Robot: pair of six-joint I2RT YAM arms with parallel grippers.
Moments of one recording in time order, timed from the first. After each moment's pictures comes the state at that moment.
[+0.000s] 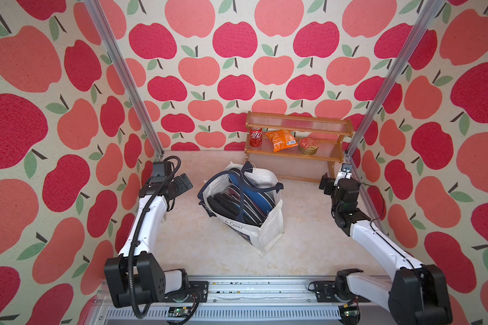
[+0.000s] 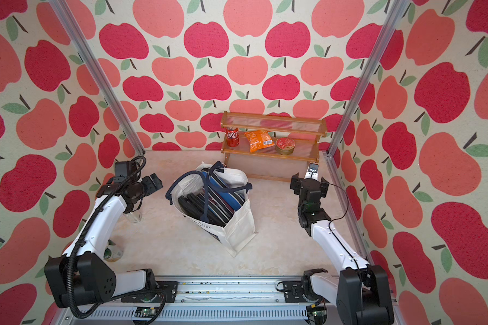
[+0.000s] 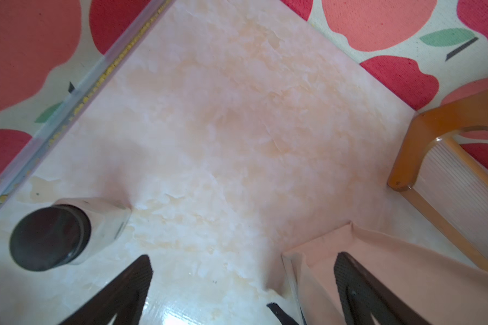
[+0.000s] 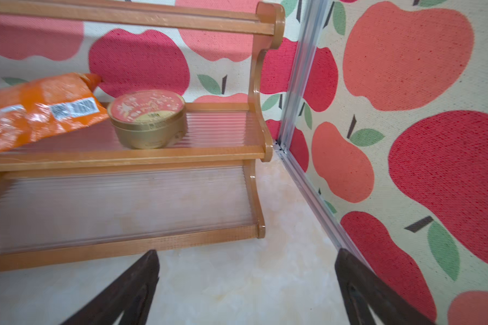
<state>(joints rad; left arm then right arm) 0.11 1.30 1.14 -0.74 0.03 -0.46 0.24 1.12 0.70 0.18 0.40 0.07</state>
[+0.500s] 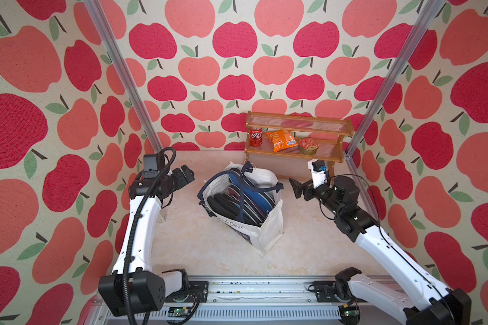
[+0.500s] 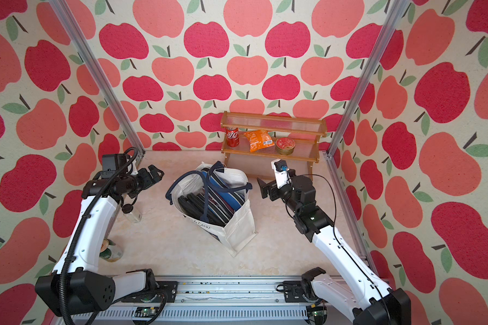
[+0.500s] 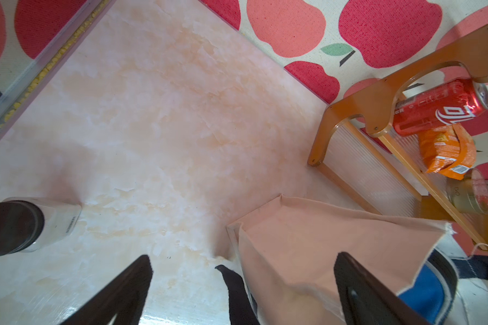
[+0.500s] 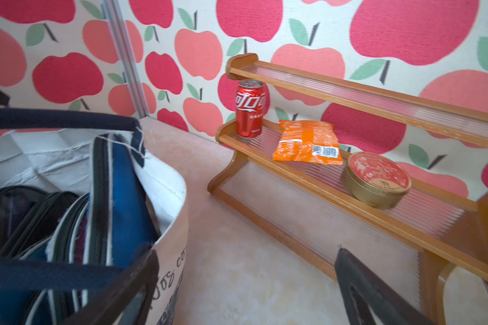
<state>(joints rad) 0.11 1.25 1.32 -0.87 0.21 -0.47 0.52 0.98 0.81 -0.01 -0.11 -0.11</state>
